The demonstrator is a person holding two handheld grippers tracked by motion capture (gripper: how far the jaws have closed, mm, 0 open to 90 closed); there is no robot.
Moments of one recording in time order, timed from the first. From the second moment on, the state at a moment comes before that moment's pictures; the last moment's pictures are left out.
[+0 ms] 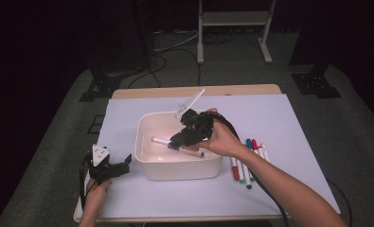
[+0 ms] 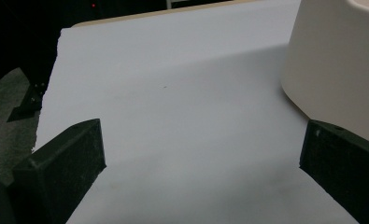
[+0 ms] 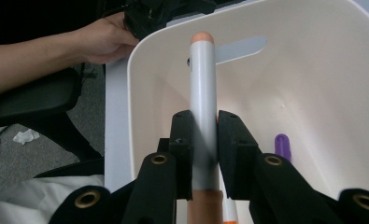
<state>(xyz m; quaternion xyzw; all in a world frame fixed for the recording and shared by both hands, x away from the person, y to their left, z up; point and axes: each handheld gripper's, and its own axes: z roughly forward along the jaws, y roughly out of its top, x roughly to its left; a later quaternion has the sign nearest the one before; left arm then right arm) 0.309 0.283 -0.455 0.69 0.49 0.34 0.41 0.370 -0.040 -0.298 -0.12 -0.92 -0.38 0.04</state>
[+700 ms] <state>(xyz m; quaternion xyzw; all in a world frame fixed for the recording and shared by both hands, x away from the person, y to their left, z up) 0.309 0.284 -0.455 0.69 0.49 0.34 0.41 0.375 -0.014 -0.328 -0.09 -0.93 -0.34 0.06</state>
